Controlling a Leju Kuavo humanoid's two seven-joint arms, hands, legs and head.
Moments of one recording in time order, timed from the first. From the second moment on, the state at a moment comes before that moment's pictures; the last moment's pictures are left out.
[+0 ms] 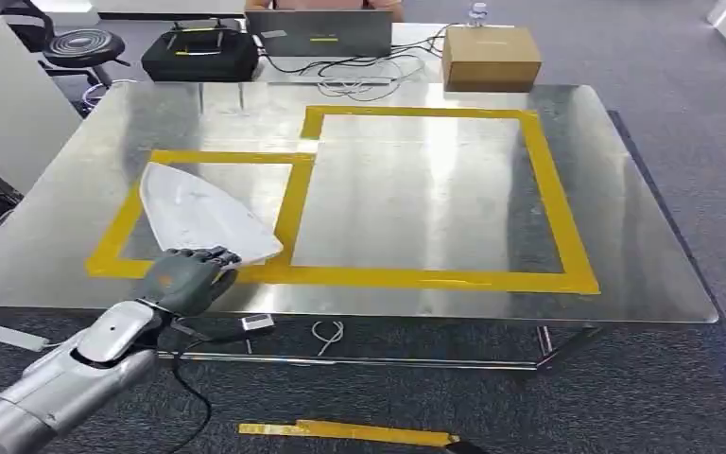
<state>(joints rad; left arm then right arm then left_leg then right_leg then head) -0.33 0.32 -0.61 -1.21 -1.06 0.39 -0.11 -0.16 -0.12 1.04 -0.57 -0.68 -0.13 0.48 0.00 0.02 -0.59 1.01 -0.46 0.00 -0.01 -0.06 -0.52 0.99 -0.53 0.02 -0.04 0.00</state>
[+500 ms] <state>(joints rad) -0.33 0.32 -0.66 -1.21 -1.01 0.38 -0.14 -0.13 -0.13 1.04 -0.58 -0.66 -0.12 0.48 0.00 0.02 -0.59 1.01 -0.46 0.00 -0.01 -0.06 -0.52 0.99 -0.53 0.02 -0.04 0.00</state>
